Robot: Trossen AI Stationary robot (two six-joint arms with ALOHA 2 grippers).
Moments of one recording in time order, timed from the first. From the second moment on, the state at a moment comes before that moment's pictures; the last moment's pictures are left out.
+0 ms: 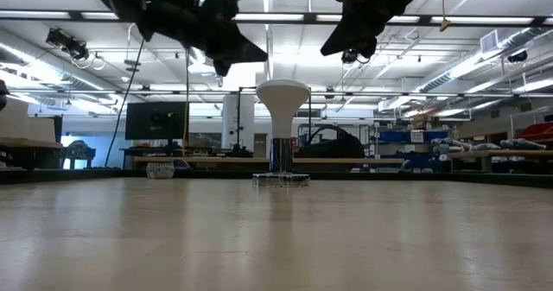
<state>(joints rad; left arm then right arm) 0.37 1.31 0.82 0.18 0.29 0.02 -0.19 1.33 1.08 -0.39 -0.03 0.09</state>
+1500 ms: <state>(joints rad) 0.39 1.51 1.05 -0.07 0.29 0.18 -0.15 1.43 0.94 -0.08 -0.04 0.07</state>
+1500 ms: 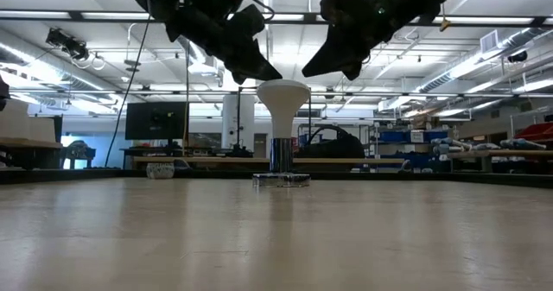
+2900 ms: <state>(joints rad) 0.39 1.51 1.04 -0.08 0.26 0.18 -0.20 1.48 0.93 -0.02 0.04 0.19</state>
